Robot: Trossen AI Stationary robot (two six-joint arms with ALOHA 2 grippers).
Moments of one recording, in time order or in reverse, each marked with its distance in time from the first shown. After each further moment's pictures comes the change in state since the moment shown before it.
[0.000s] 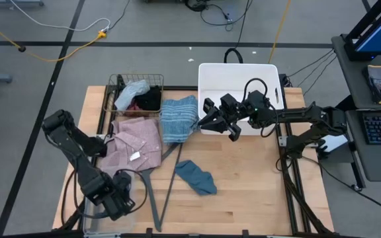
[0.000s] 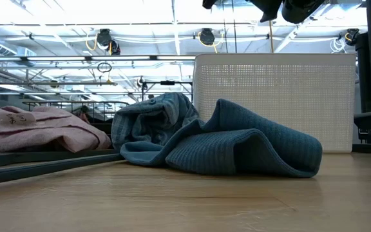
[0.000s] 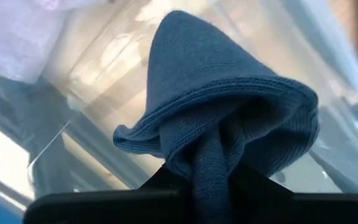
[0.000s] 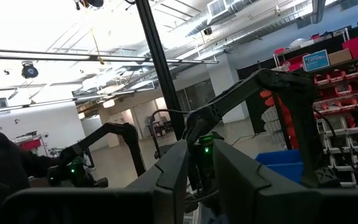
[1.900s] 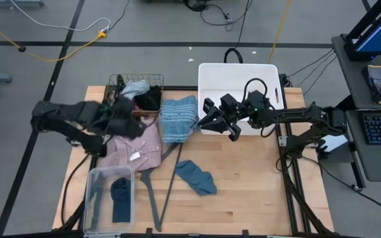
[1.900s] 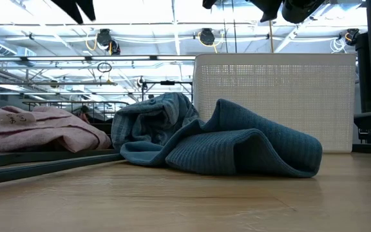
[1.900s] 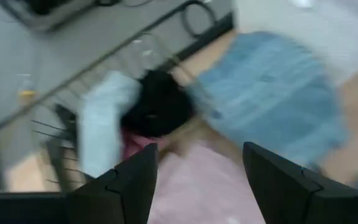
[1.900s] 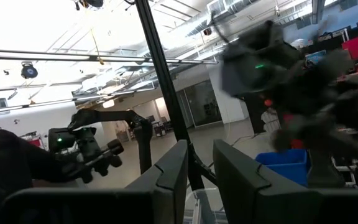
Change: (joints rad) left arm 0.726 -0.260 0.259 -0.323 -0.855 0.837; right arm 0.000 0.000 0.000 0.000 0.003 -0.001
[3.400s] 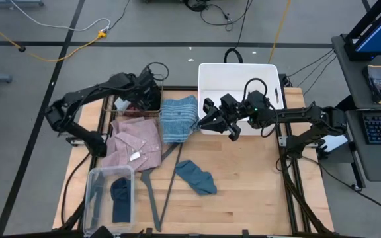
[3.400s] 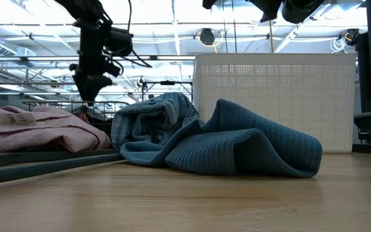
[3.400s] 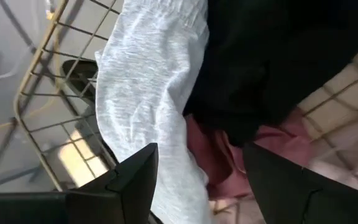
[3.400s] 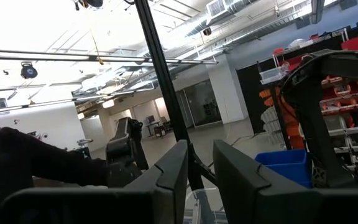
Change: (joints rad) left arm 0.843 0.225 -0.335 0.475 0.287 0.908; right arm -0.003 0.000 0.000 -0.001 0.000 0.000
